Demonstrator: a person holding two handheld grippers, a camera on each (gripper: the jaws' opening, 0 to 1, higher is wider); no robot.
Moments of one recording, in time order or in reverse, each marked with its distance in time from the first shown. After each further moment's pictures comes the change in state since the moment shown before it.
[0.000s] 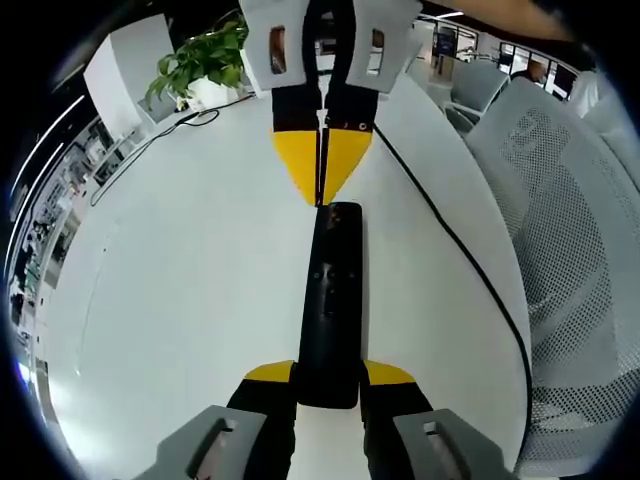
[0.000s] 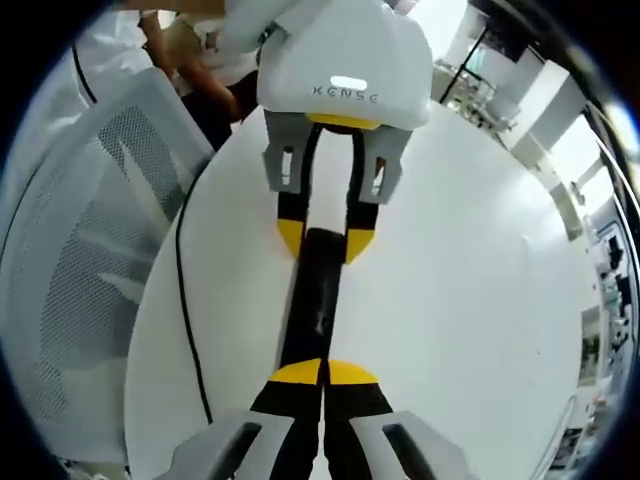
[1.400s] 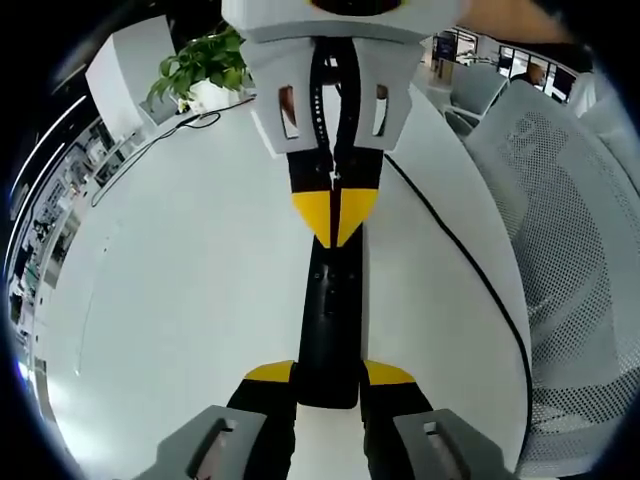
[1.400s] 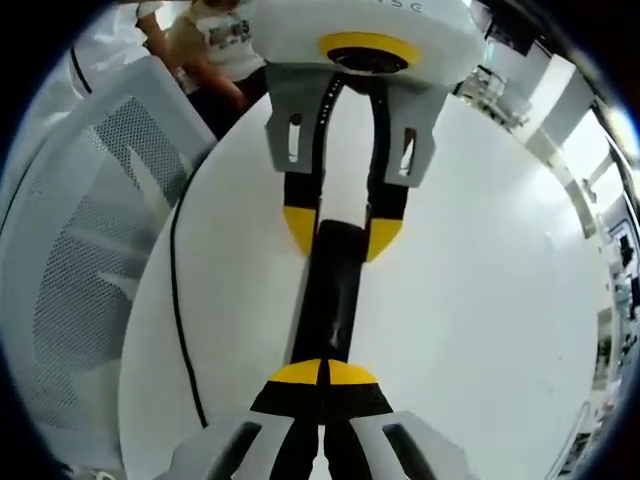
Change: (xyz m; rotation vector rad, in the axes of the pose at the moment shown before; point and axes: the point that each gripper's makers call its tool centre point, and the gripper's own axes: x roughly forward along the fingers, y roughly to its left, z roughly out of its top) left arm -0.001 0.001 0.000 -0.004 -0.019 -0.001; right arm 0.030 0.008 -0.001 0.002 0.005 0.063
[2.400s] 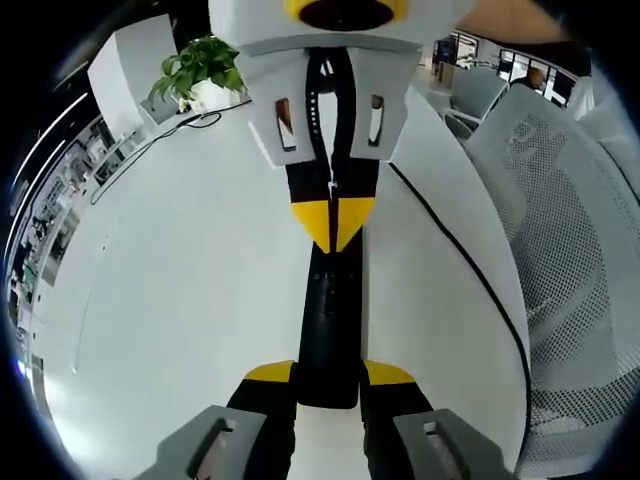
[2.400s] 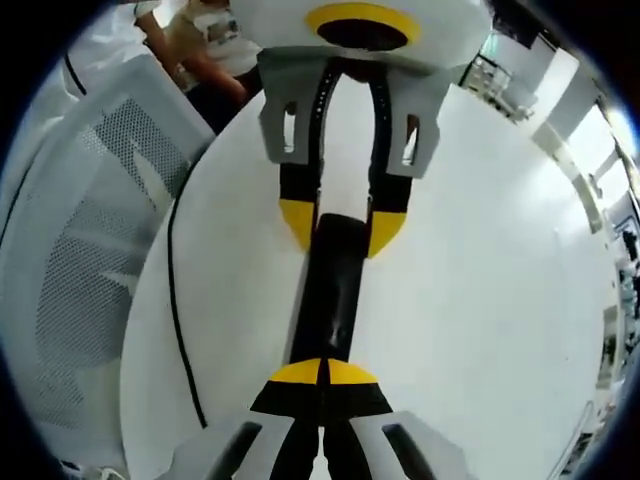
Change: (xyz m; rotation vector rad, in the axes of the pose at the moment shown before) left arm 0.001 0.000 0.000 -0.011 -0.011 -0.009; right arm 0.005 -0.001 -0.003 0.009 0.030 0.031
